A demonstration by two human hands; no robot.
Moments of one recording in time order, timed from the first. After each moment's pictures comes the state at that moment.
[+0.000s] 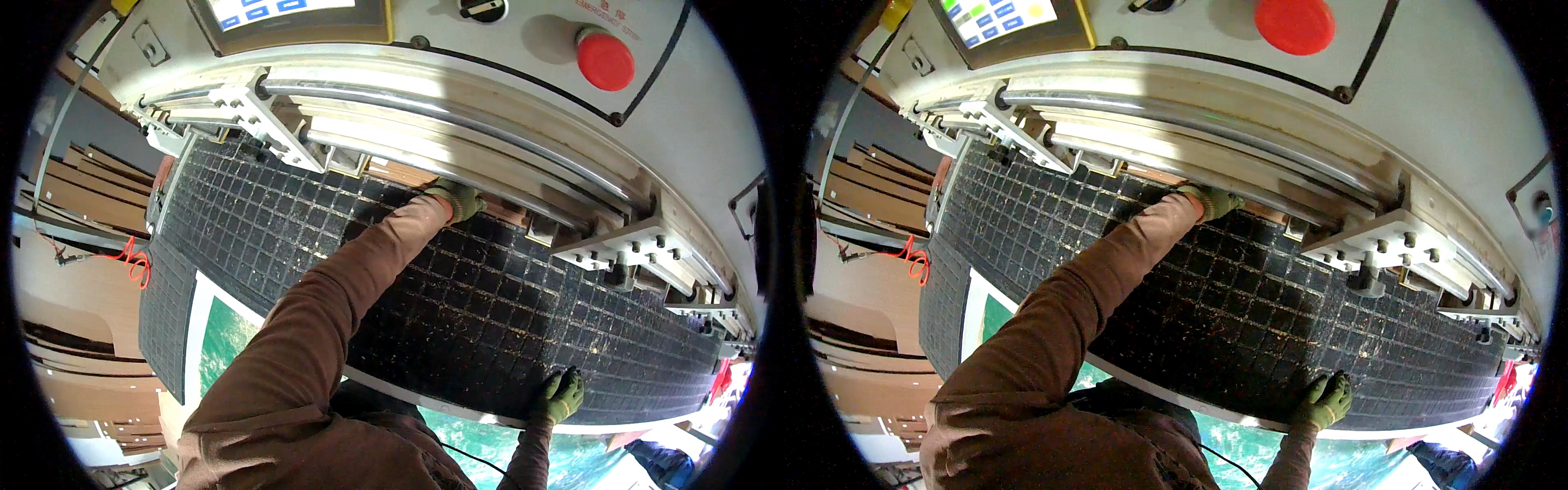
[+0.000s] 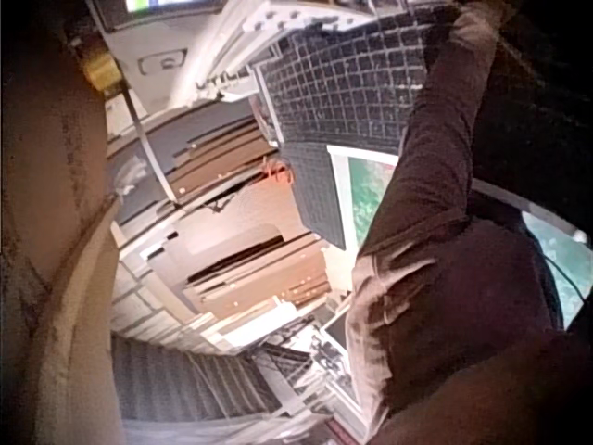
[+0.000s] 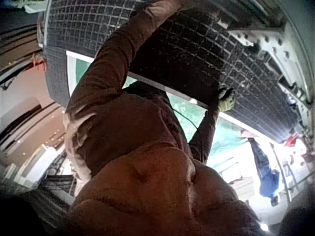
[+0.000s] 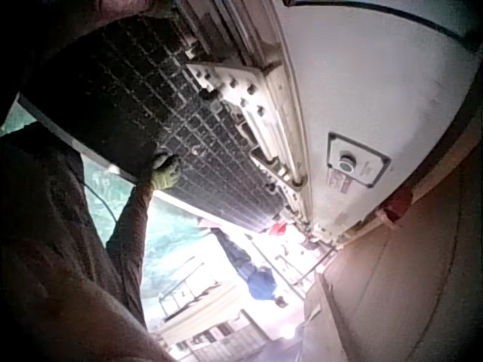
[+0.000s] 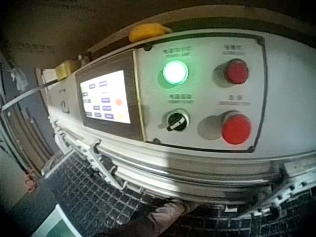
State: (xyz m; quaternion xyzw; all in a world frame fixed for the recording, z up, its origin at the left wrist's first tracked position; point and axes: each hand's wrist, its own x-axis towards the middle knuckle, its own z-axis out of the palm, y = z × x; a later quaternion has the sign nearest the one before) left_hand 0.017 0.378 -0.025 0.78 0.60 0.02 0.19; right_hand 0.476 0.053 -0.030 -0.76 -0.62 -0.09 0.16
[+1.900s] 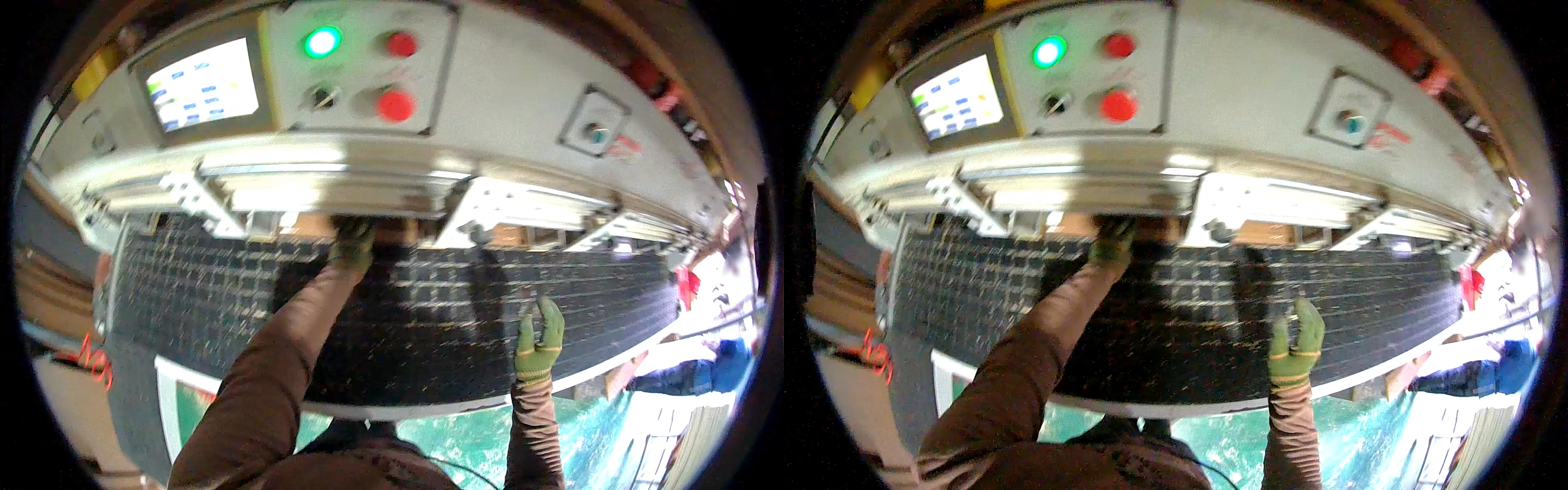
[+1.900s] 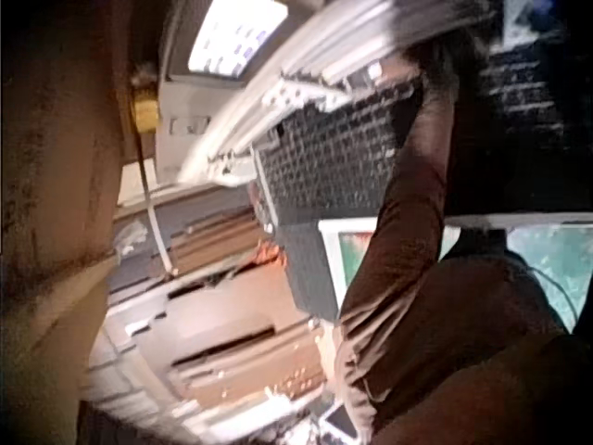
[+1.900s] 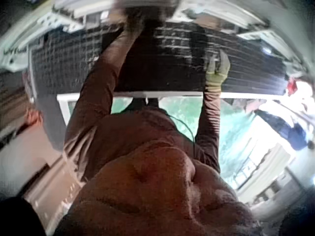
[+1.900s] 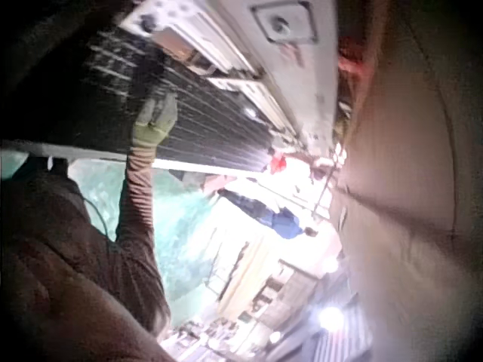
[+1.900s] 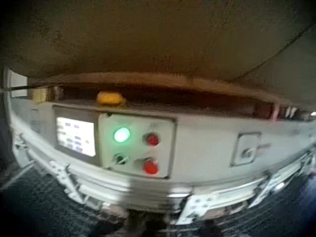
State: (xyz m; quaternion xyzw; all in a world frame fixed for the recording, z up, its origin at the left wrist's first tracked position) left_hand 0.027 0.319 -0.018 0.78 0.61 0.10 0.10; right_hand 0.413 0.115 0.149 -0.59 -0.67 -0.04 0.44
